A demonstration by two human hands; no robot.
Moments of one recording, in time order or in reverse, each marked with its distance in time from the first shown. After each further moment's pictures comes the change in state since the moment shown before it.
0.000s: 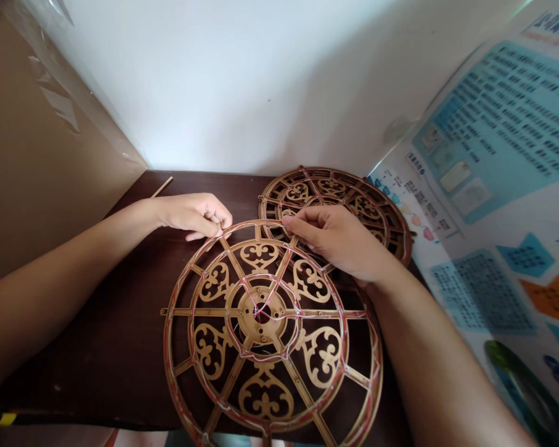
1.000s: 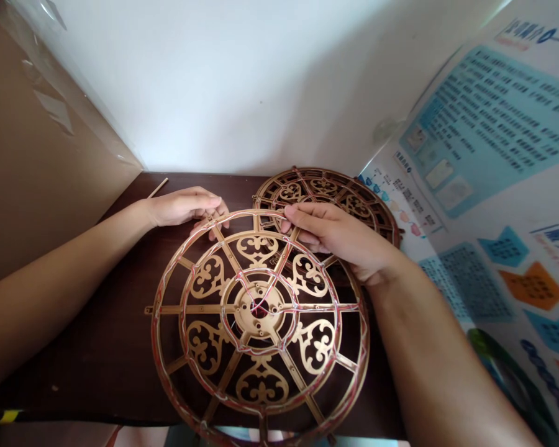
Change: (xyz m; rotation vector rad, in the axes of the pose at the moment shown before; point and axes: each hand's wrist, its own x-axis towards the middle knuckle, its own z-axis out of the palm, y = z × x) left_hand -0.002 -0.016 0.000 -0.281 0.182 0.102; right_hand 0.000 0.001 -0.008 0.277 -0.142 -0.011
